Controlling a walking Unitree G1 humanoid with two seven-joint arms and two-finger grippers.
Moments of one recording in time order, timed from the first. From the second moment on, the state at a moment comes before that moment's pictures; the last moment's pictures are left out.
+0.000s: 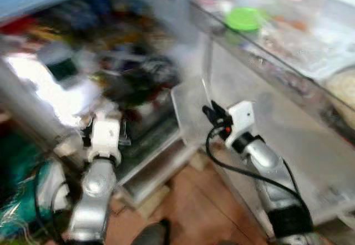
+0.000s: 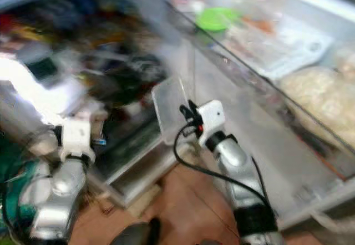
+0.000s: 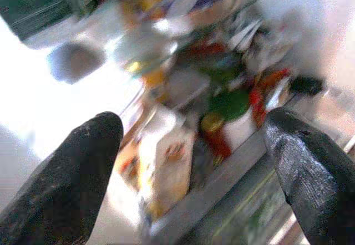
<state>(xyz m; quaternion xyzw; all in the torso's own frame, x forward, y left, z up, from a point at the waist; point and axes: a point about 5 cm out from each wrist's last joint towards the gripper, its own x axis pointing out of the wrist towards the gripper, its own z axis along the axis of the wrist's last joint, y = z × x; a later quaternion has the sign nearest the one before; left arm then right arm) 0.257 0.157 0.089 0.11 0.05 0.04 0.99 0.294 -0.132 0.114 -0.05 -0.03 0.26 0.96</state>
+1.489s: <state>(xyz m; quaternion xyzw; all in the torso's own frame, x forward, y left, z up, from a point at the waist) 0.259 0.153 0.092 0.08 0.03 0.04 1.00 0.295 -0.133 0.111 -0.05 -0.05 0.23 0.97</state>
